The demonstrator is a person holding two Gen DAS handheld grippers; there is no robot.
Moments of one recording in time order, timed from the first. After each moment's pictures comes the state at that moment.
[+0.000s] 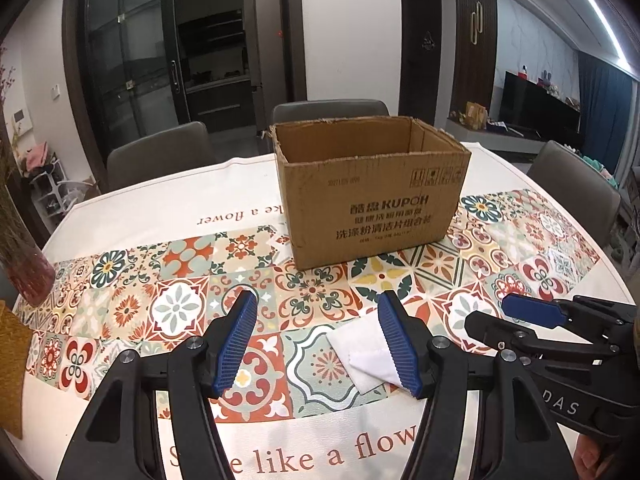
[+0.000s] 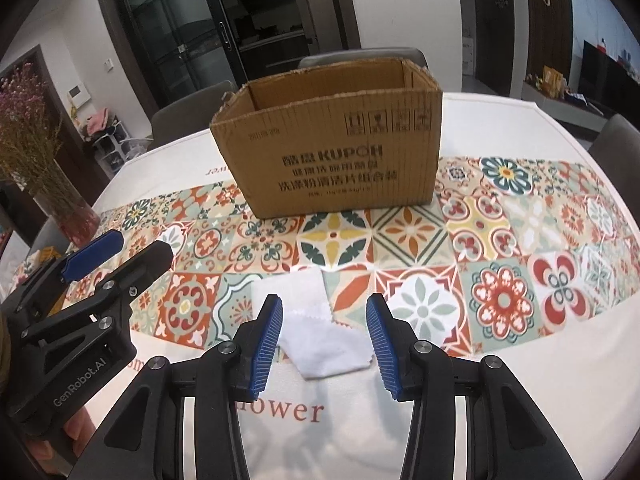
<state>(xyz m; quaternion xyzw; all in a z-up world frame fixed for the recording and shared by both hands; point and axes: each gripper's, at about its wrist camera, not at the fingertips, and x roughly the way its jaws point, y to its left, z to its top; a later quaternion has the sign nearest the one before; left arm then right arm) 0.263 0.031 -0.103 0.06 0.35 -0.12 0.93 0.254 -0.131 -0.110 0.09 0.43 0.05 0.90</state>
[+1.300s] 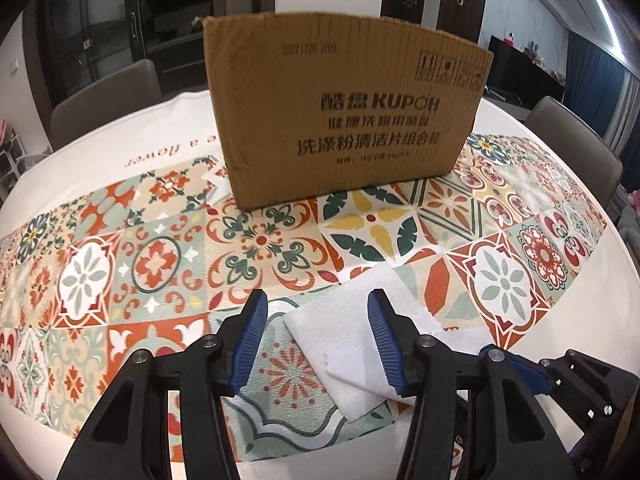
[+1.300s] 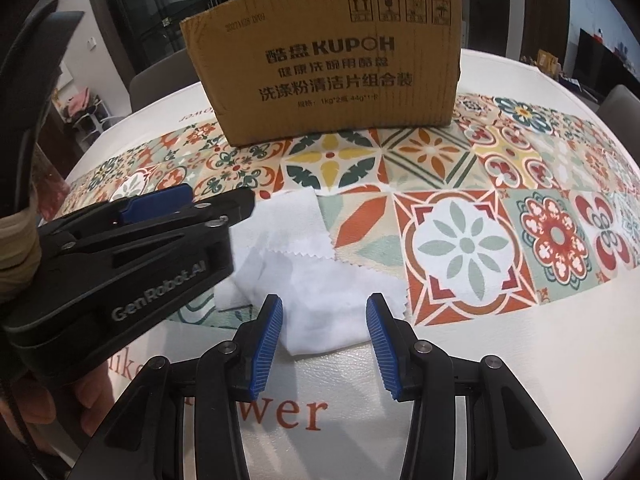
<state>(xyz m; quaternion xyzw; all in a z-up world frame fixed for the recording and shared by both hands) 0.324 0.004 -0.203 0.06 0.43 -0.17 0.88 0.260 -0.104 -0.203 0.08 0.47 0.02 0.88</state>
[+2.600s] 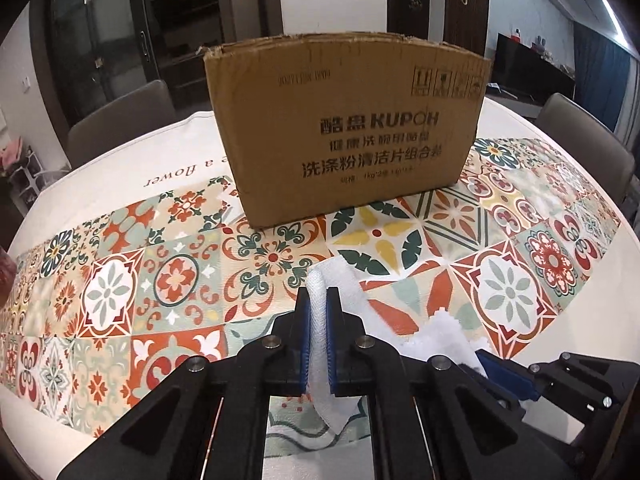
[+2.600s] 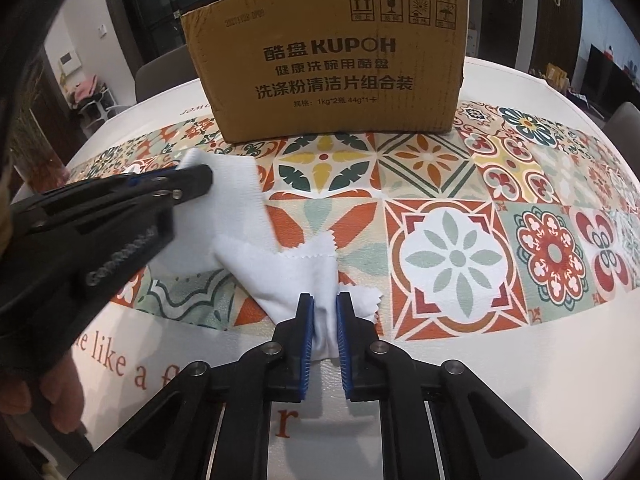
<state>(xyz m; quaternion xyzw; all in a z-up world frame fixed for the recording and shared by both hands) 0.314 -0.003 -0.185 0.08 0.41 -0.14 0.90 0.265 -0.115 -0.204 0.05 0.46 0.04 0.89</state>
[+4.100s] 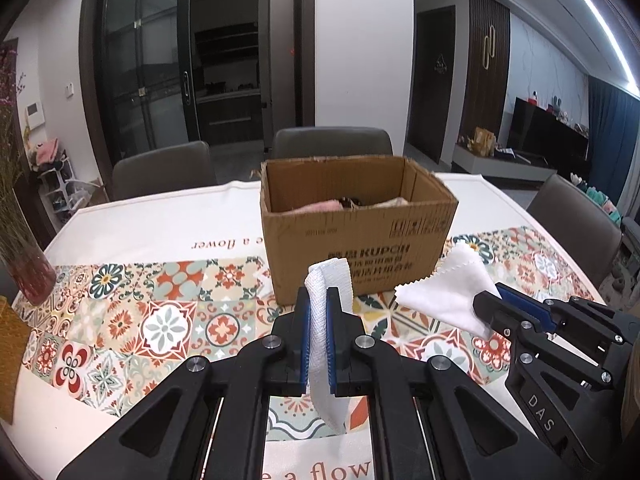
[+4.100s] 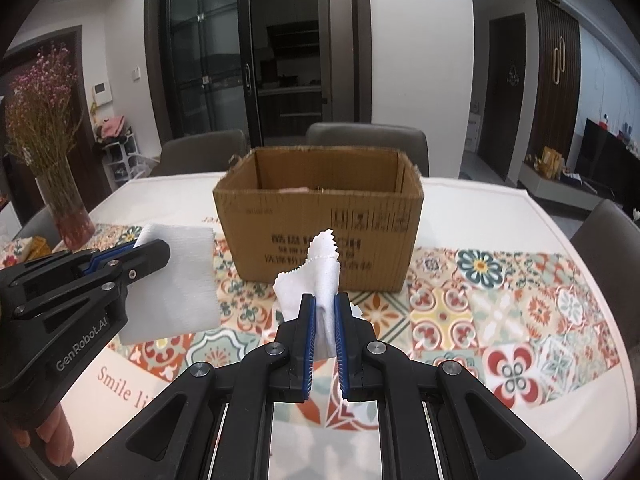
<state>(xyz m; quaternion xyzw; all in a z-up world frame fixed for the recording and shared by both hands) 0.268 0.000 -0.065 0.03 0.32 -0.10 0.94 0.255 -0.146 -0.065 0.00 0.32 0.05 0.95</state>
